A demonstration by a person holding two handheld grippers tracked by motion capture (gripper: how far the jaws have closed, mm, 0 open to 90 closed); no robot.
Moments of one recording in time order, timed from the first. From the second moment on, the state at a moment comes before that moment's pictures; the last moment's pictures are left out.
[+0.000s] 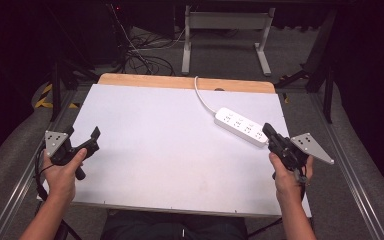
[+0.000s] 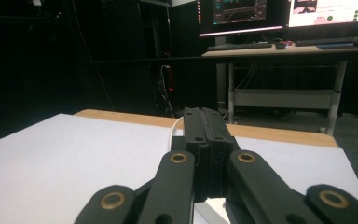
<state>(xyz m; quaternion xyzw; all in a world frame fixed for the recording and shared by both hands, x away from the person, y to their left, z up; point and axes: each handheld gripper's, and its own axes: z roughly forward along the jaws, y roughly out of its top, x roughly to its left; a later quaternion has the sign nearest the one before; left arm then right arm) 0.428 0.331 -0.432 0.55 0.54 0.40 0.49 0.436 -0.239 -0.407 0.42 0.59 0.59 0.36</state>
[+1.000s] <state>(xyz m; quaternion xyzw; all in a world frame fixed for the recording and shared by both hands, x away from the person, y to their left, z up) 0.425 0.330 -0.430 0.55 0.53 0.40 0.50 0.440 -0.236 -0.425 0.43 0.58 0.57 0.38</state>
